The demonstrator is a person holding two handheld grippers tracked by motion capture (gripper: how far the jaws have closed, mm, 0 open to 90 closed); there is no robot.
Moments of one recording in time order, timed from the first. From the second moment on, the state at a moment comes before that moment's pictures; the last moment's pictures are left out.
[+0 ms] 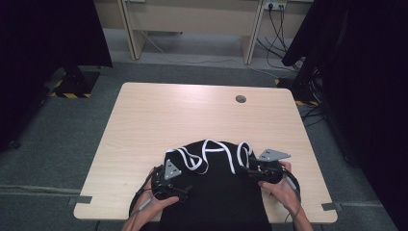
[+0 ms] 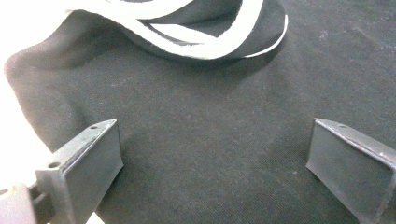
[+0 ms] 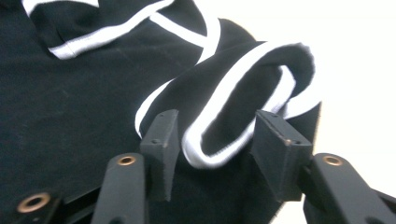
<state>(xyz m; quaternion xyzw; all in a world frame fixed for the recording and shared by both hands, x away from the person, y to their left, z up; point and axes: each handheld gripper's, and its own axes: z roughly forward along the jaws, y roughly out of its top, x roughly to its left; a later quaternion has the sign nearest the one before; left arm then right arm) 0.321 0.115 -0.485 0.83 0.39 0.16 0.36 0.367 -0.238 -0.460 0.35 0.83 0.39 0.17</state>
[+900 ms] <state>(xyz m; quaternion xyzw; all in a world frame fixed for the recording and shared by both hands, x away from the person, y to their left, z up) 0.342 0.121 -0.485 0.83 0.39 0.16 0.36 0.383 -0.254 -0.476 0.39 0.83 0.36 0.17</state>
